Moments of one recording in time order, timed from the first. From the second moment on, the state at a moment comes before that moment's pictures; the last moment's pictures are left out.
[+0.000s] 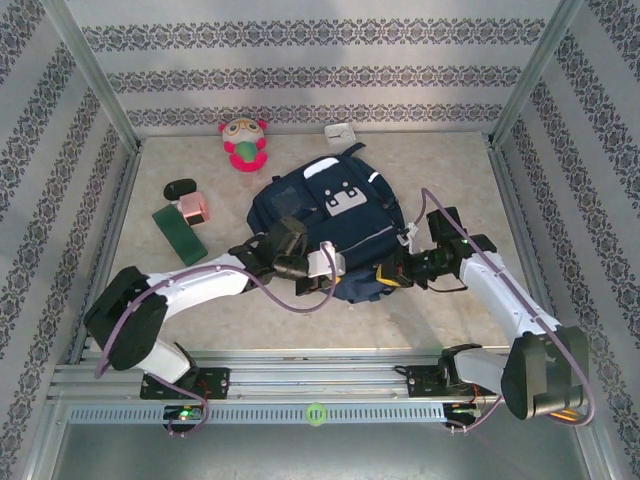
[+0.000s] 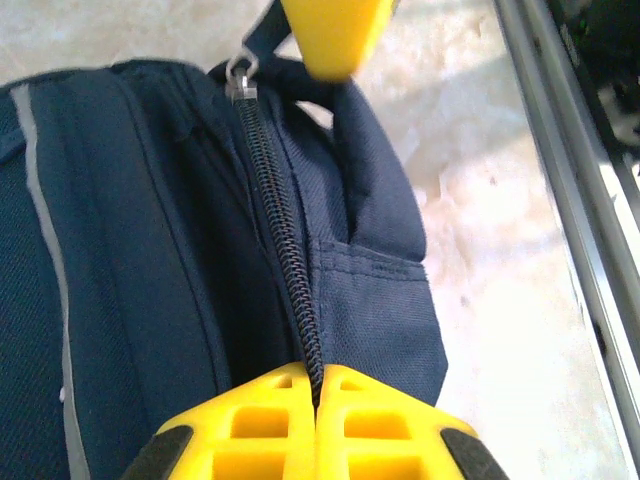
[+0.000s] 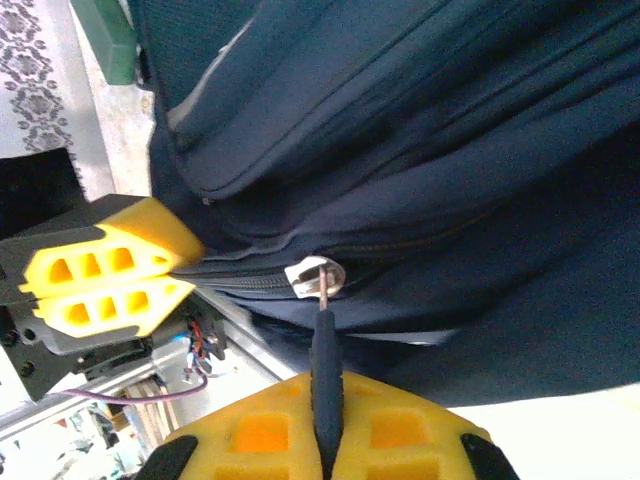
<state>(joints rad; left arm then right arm) -0.72 1.49 0.86 -0.13 0.54 0.58 0.15 1.20 0.80 -0.86 -0.82 0.40</state>
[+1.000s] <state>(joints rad) -0.88 1.65 0.99 -0.09 0.36 0.25 0.20 1.28 0.82 -0.88 -0.81 0.33</state>
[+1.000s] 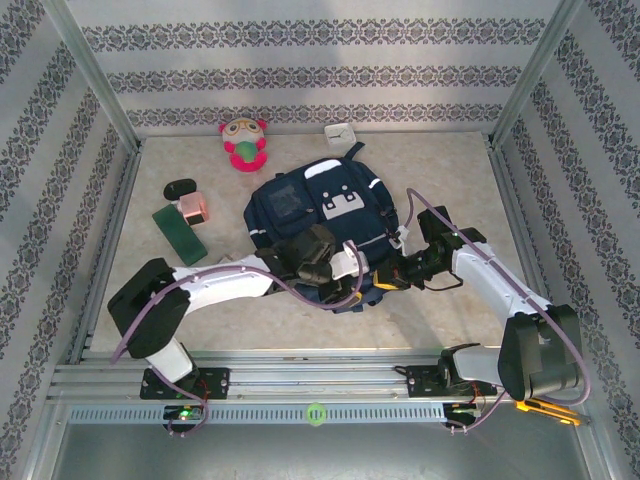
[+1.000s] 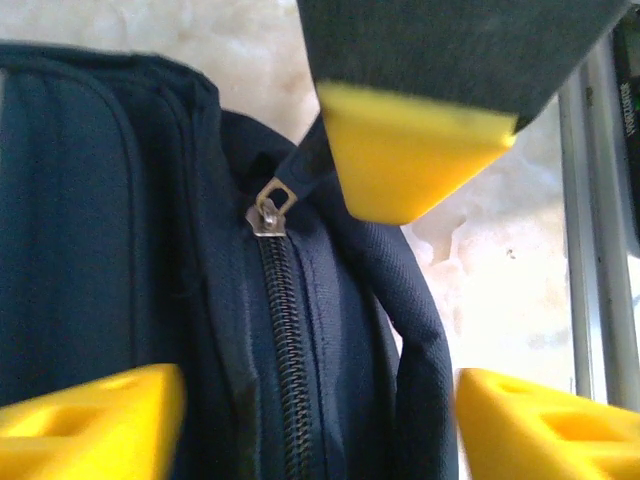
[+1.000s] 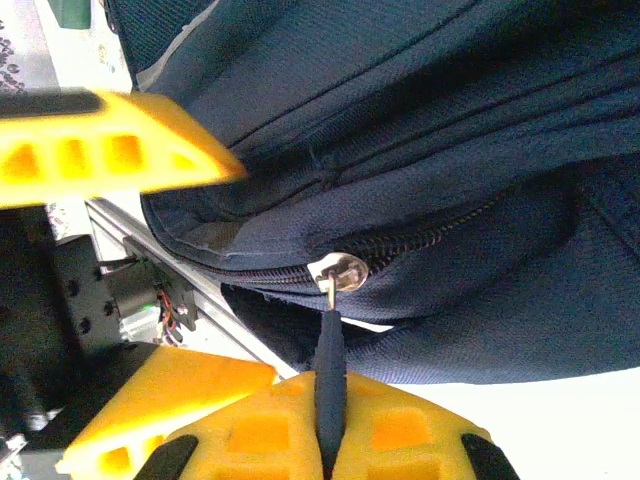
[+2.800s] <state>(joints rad) -0.90 1.56 0.91 -0.03 0.19 0.29 0.06 1.31 0.81 -0.74 -0.81 0.39</state>
